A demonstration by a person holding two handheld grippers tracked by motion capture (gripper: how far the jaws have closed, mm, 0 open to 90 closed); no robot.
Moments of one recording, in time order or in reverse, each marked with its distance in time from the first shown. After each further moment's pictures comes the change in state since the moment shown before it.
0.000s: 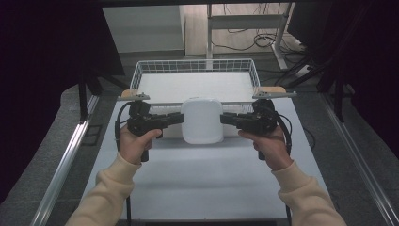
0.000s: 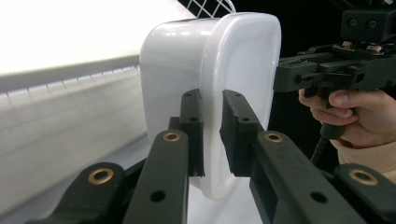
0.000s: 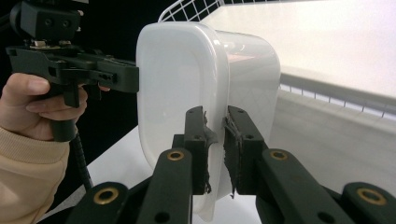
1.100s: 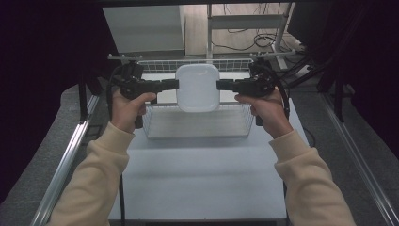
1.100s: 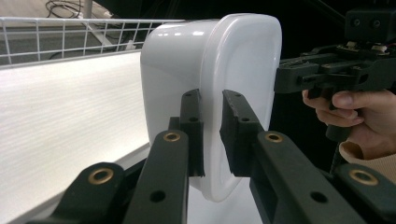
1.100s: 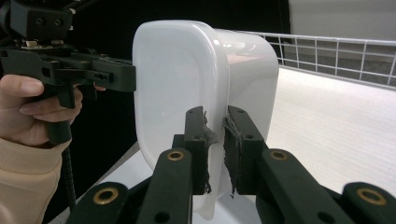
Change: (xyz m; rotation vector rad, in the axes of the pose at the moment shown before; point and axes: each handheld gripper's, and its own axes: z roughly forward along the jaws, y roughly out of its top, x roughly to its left) left arm 0.009 0.084 -0.011 -0.024 0.030 0.028; right arm -0.006 0.086 0.008 -0.010 -0.006 -0.016
